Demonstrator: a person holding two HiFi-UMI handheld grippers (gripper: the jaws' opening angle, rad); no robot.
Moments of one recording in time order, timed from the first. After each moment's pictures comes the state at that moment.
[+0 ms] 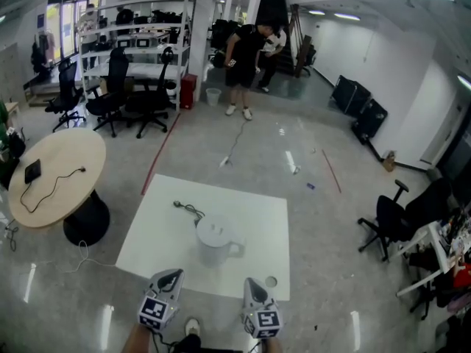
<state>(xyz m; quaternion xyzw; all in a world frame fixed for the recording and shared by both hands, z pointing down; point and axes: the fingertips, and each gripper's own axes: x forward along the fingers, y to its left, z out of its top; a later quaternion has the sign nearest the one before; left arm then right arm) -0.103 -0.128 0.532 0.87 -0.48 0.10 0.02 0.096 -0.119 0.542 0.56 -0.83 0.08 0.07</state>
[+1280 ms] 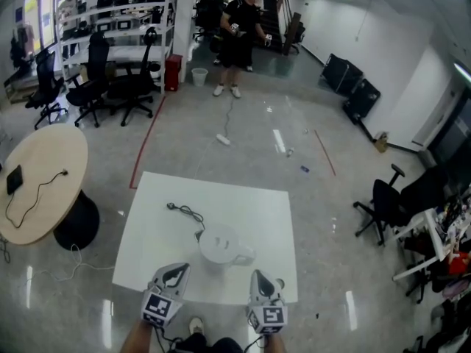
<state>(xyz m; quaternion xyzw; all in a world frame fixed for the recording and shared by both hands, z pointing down) -0.106 -0.203 0.547 0.90 -0.42 0.10 0.02 0.092 -0.179 0.549 0.62 -0.78 0.07 0.07</state>
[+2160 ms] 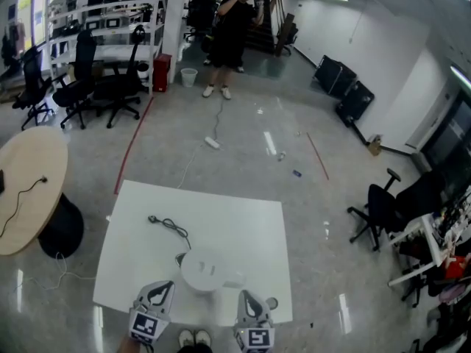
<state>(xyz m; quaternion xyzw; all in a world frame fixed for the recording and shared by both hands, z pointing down) -0.103 -0.229 0.602 0.89 -0.43 0.13 0.03 0.099 -0.194 0.594 0.62 -0.77 0.05 0.11</state>
